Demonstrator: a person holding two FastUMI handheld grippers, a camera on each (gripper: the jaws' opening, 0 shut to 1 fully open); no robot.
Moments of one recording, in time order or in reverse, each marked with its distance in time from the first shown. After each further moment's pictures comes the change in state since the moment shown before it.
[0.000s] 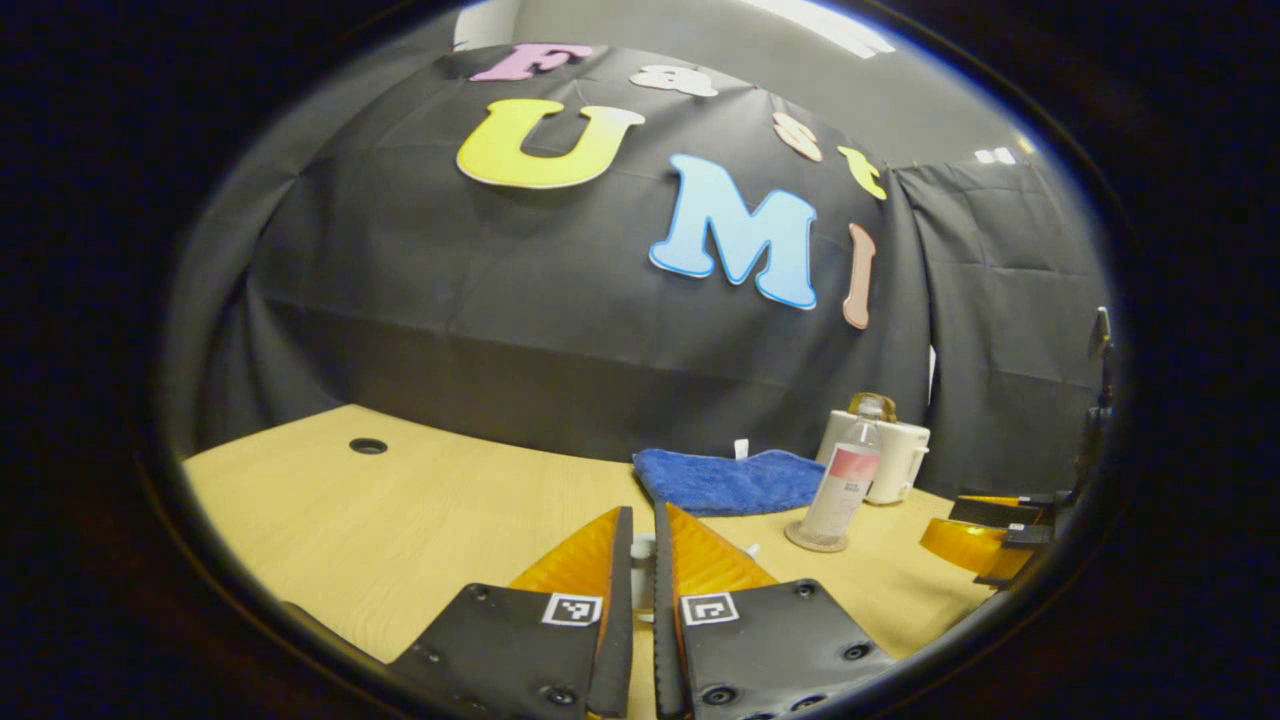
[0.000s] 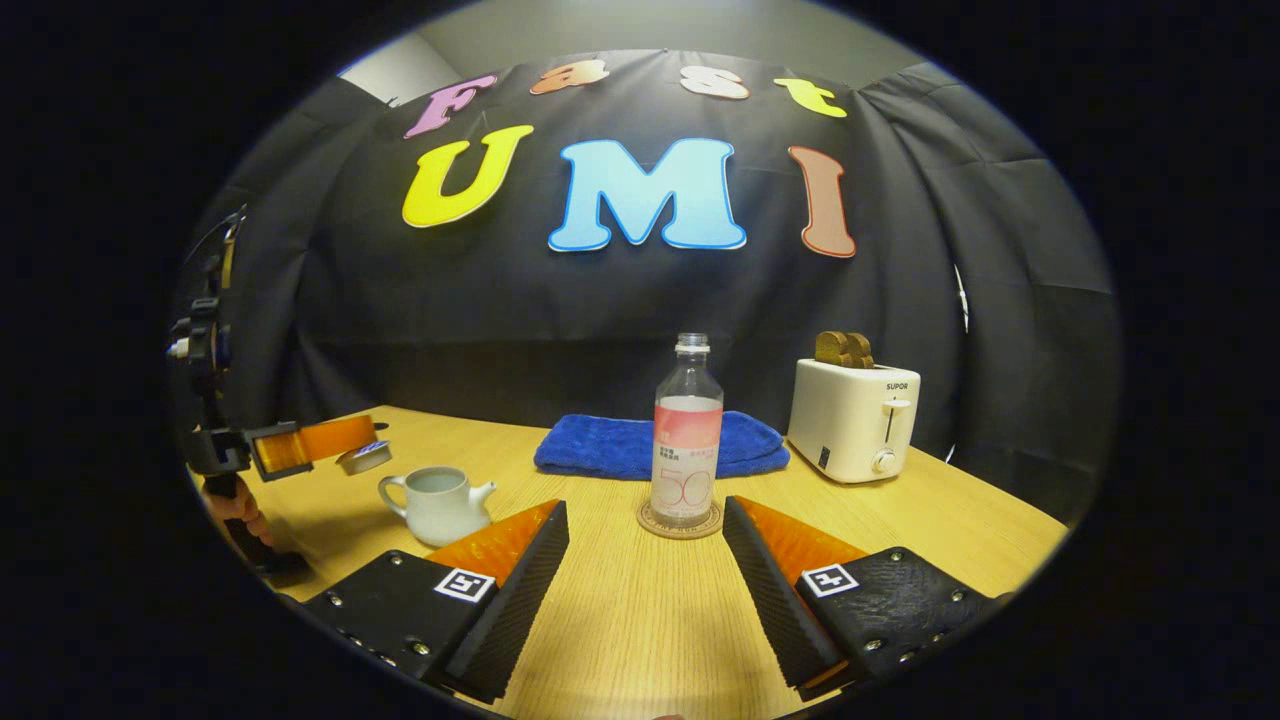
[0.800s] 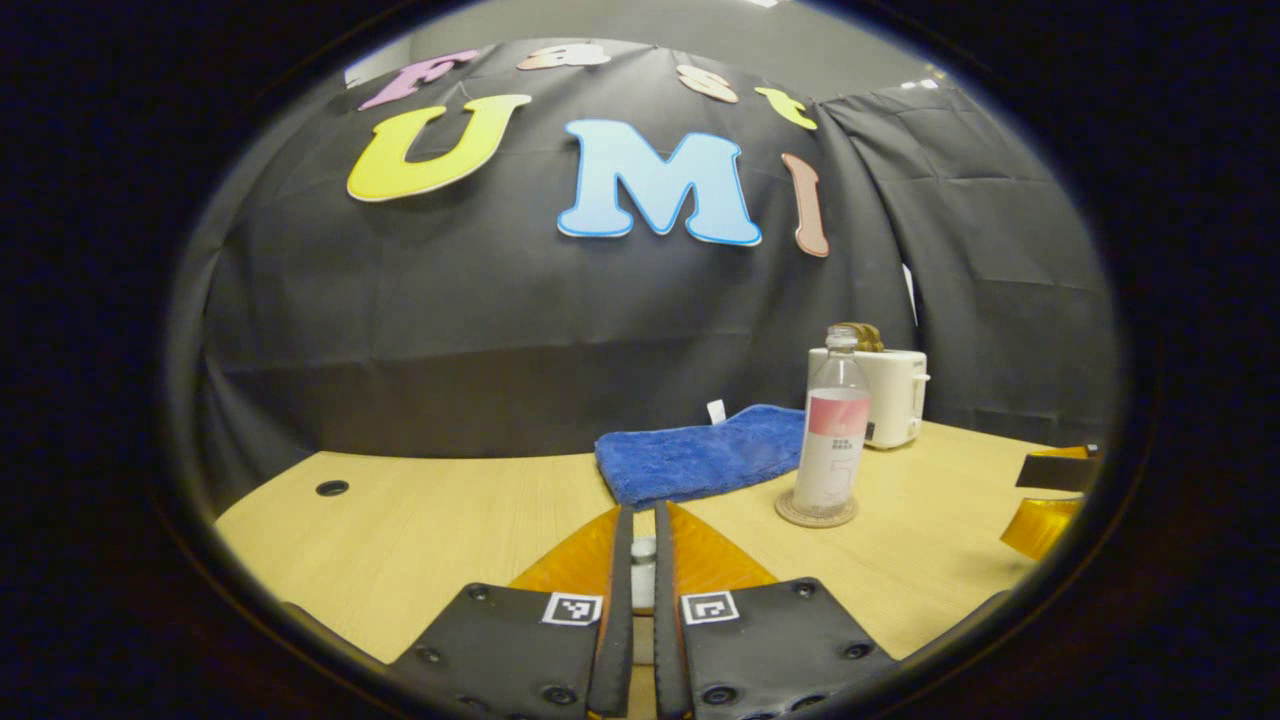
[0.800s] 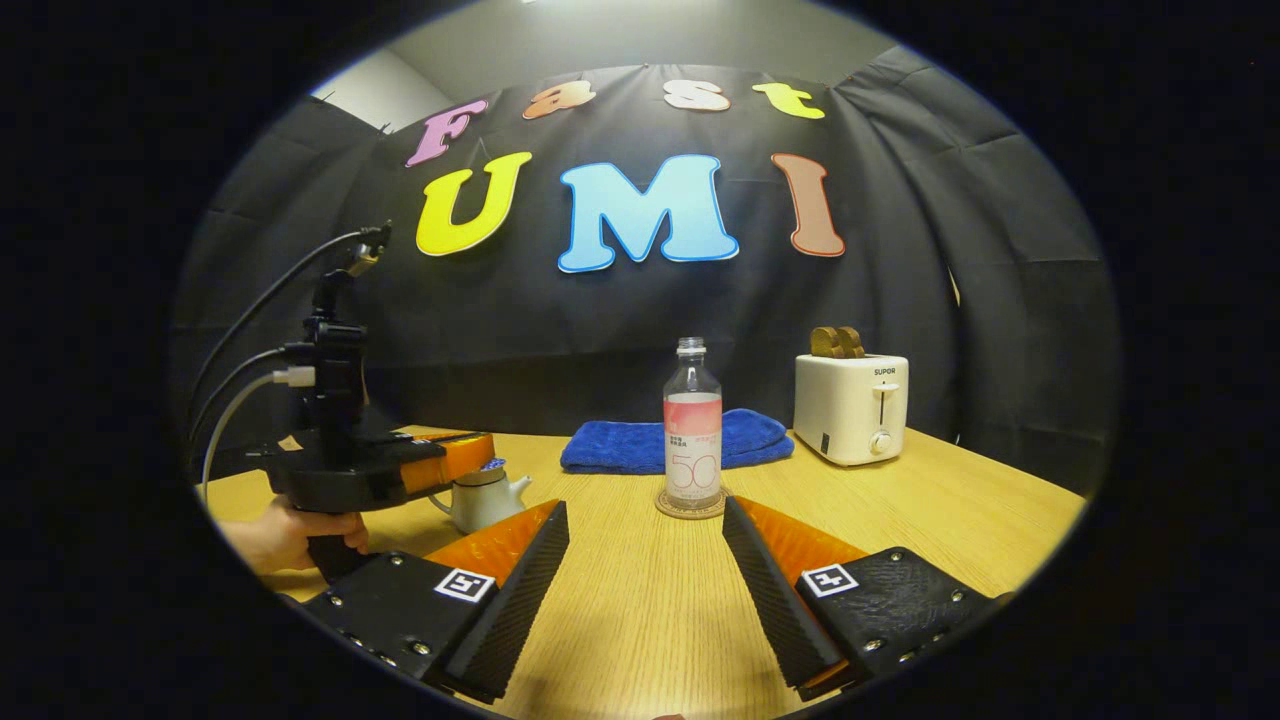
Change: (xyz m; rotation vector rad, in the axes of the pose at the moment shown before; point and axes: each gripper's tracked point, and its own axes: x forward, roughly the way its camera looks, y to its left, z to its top) left arm 0.055 -0.058 -0.024 0.194 0.077 -0.037; right arm -0.031 0.000 0.000 0.072 -0.050 0.036
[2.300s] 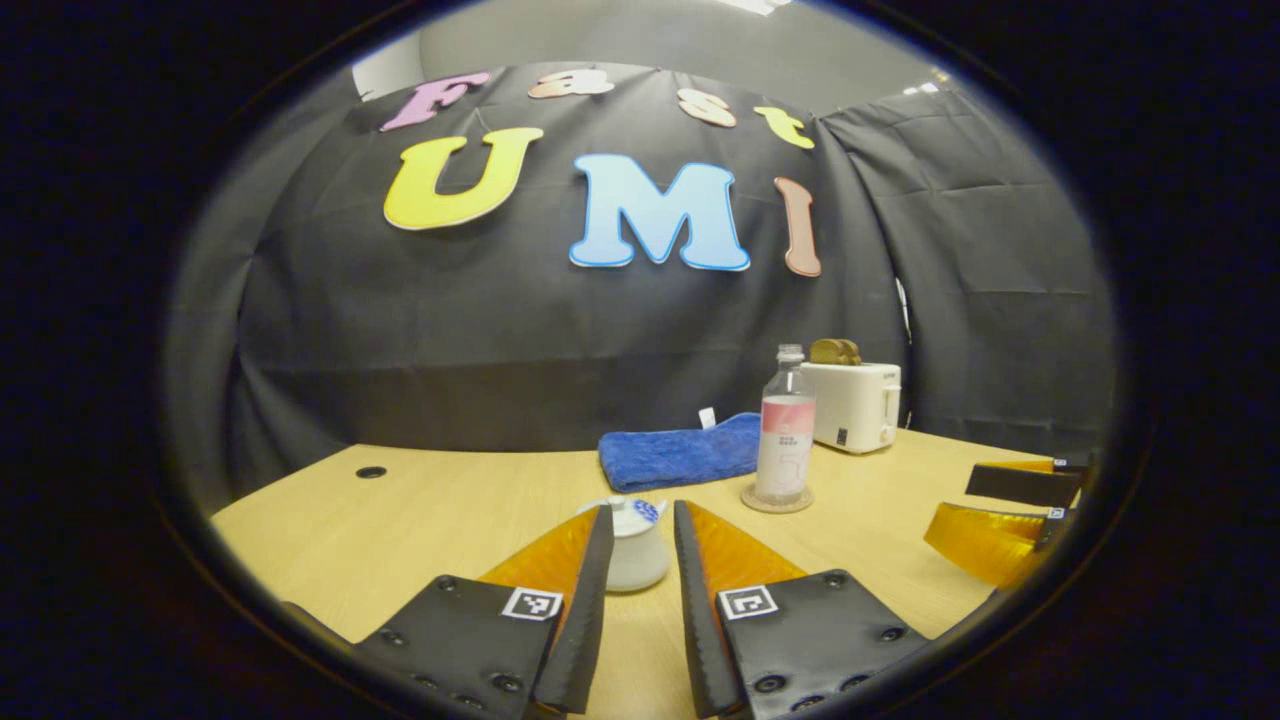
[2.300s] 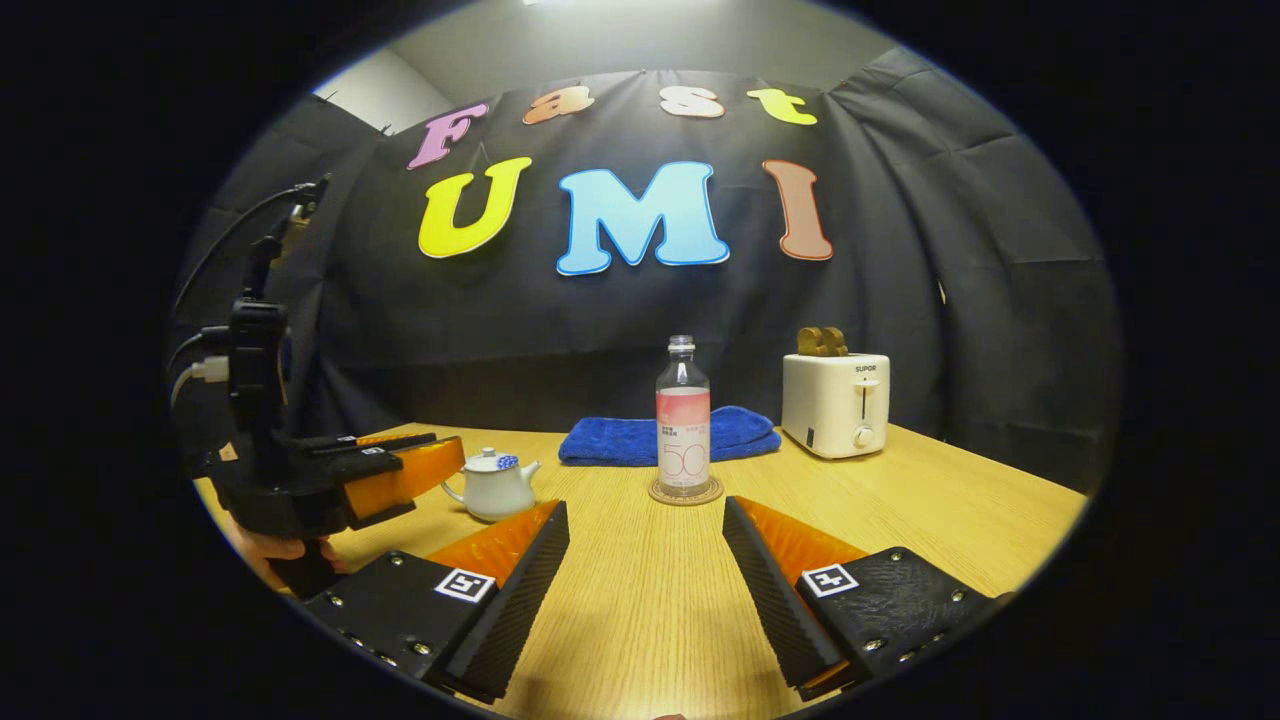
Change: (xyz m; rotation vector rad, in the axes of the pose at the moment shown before) left arm -0.112 -0.039 0.008 -0.016 -0.057 0.067; right arm -0.008 -0.001 0.003 -0.010 -0.016 -0.033
